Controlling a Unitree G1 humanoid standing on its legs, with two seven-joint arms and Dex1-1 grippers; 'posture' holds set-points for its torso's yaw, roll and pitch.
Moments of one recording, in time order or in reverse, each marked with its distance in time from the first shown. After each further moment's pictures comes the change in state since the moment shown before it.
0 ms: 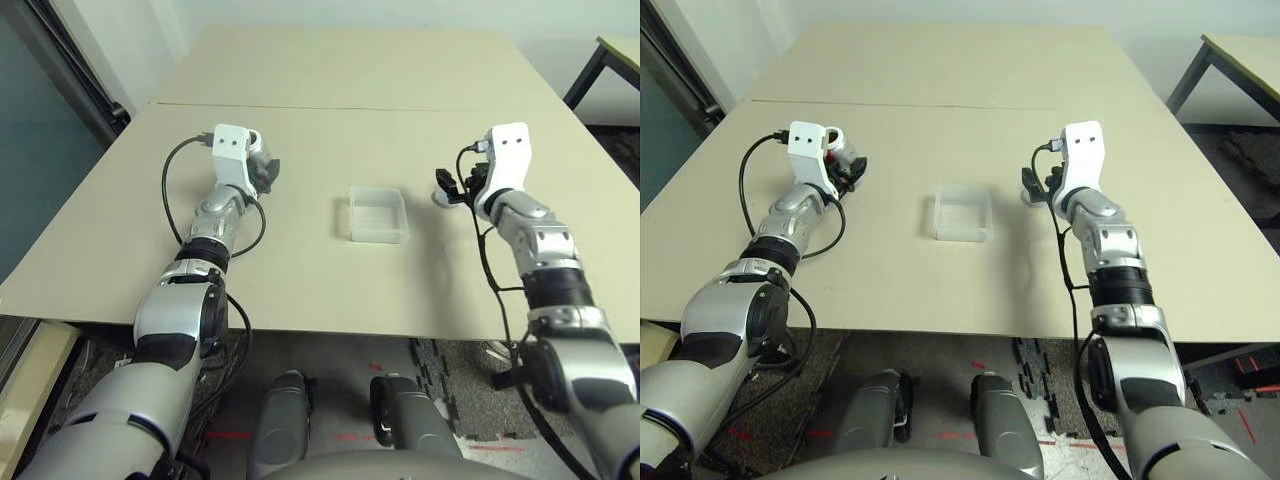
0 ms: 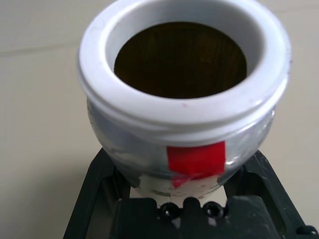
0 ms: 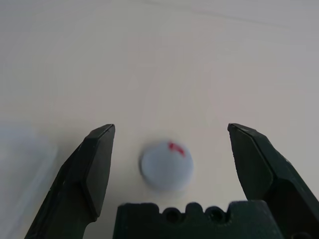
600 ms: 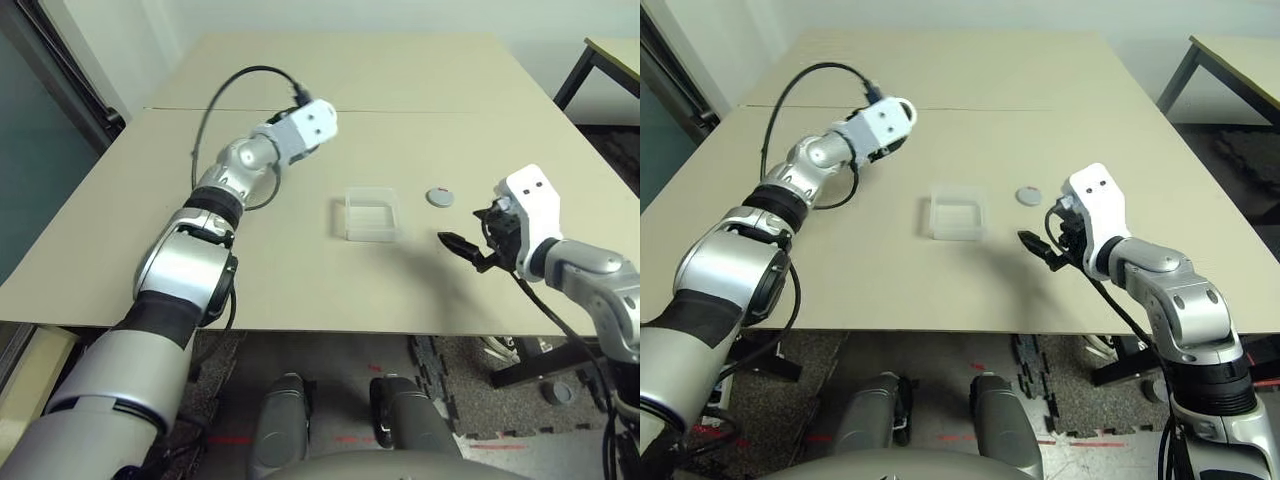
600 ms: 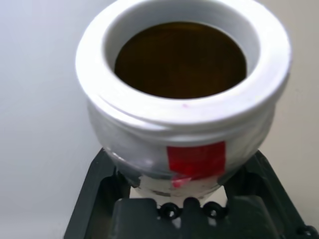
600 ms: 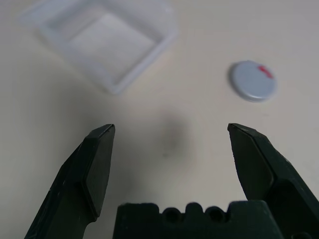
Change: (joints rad) left arm -0.313 -0.044 -0.622 0.082 0.648 -0.280 0.092; right arm 0.228 -0.222 0.143 -0.414 0.109 0.185 0.258
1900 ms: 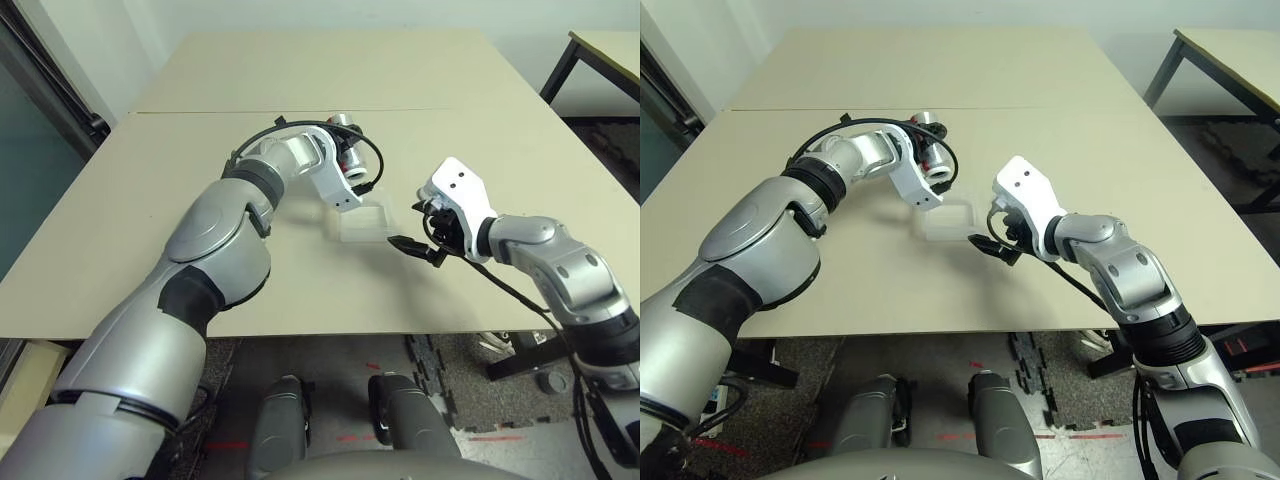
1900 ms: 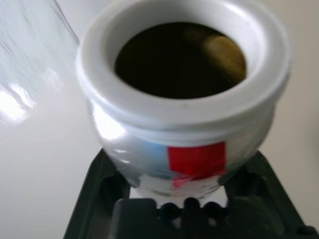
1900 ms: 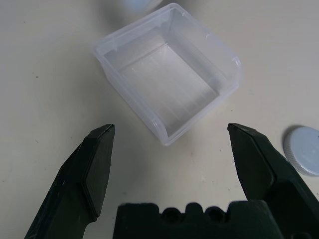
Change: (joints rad) left arm -0.051 -0.097 -0.130 0.079 0.200 0.063 0.134; right arm -0.215 0.090 0.195 0.113 -0.099 -0.035 0.086
